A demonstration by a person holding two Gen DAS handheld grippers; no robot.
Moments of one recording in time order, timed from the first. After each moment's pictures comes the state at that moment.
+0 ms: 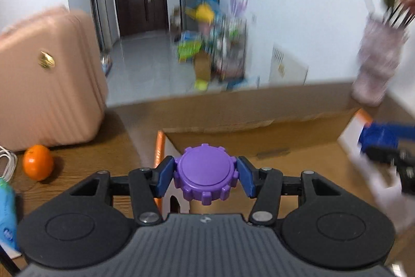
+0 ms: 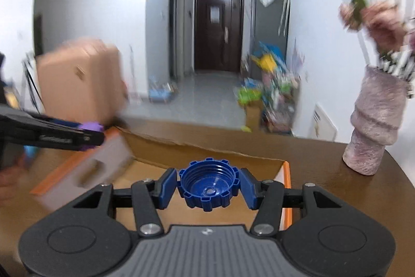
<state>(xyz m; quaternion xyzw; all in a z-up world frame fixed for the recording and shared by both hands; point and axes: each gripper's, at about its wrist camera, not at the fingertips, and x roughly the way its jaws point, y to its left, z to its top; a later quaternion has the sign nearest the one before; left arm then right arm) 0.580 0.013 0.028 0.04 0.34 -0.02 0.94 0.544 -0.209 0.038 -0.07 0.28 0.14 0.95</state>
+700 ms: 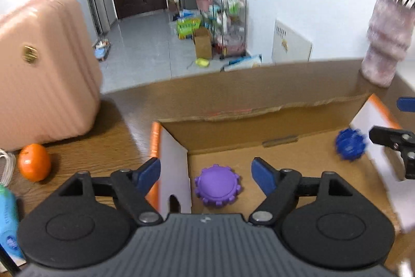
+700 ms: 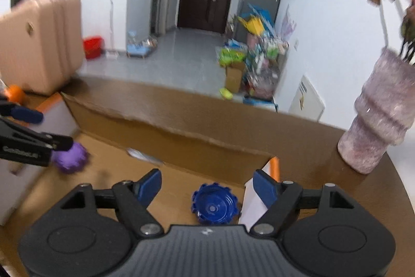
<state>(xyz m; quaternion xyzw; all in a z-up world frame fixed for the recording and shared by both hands) 0.582 0.020 0.038 0.05 0.37 -0.02 0.93 0.577 -0.204 0.041 -0.09 0.32 0.13 0.93</state>
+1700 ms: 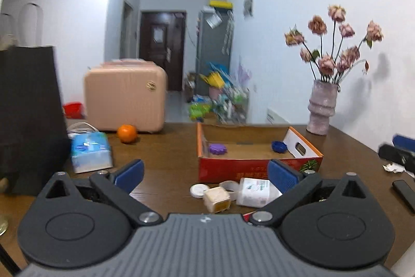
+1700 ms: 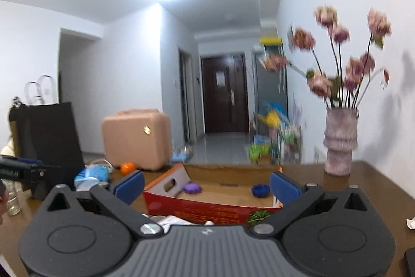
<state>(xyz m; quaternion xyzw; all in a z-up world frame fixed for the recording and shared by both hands) 0.140 0.058 0.104 -0.02 0.15 0.01 0.99 0.174 -0.253 0.083 0.02 0.08 0.20 0.98</state>
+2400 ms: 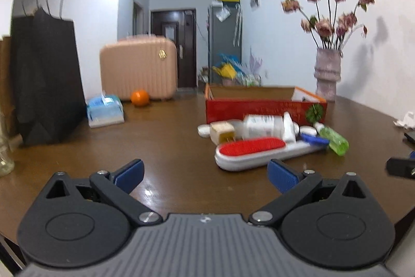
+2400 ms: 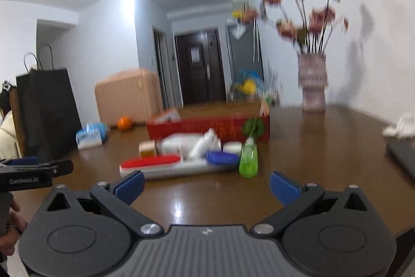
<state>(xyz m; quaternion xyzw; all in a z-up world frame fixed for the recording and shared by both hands) 0.087 0.026 -0.009 0.00 0.18 0.03 0.98 0.089 -0.239 -0.018 0.06 0.20 0.14 0.97</state>
